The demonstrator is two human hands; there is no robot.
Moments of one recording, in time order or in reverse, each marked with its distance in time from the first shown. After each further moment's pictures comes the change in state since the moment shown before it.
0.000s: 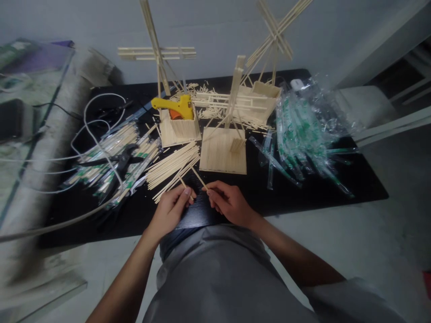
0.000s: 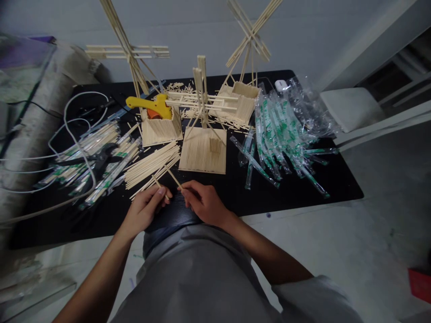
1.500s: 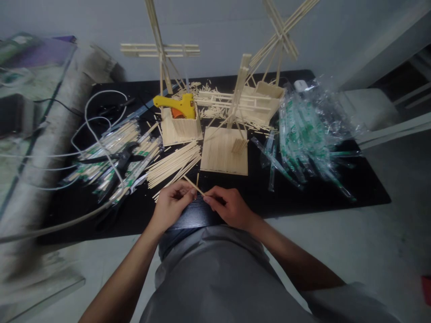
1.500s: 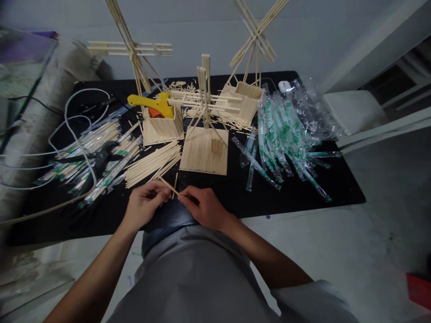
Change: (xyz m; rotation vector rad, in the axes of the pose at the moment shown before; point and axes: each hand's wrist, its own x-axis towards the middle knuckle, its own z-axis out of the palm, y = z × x) left_hand 0.011 0.005 0.008 -0.227 0.126 0.044; right_hand 0.000 -0.001 0.000 -0.144 -0.051 -0.083
